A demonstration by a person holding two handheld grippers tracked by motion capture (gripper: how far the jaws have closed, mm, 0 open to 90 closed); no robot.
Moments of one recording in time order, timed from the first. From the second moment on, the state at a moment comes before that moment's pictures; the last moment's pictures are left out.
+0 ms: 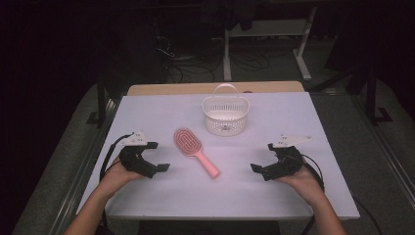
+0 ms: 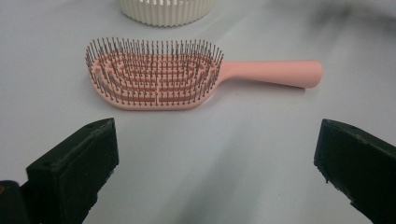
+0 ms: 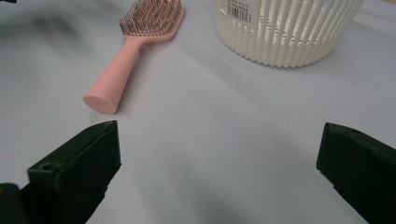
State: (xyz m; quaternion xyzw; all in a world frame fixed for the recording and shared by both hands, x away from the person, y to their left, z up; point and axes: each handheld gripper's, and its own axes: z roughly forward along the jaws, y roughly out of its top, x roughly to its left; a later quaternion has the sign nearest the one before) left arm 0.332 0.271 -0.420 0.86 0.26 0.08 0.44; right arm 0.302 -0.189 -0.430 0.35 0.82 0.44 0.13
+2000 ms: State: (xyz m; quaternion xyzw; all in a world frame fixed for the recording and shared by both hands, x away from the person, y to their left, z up) left arm 0.347 0.242 -0.402 0.84 0.25 0.06 0.47; right arm 0.304 -0.191 -0.431 0.35 0.80 0.46 0.12
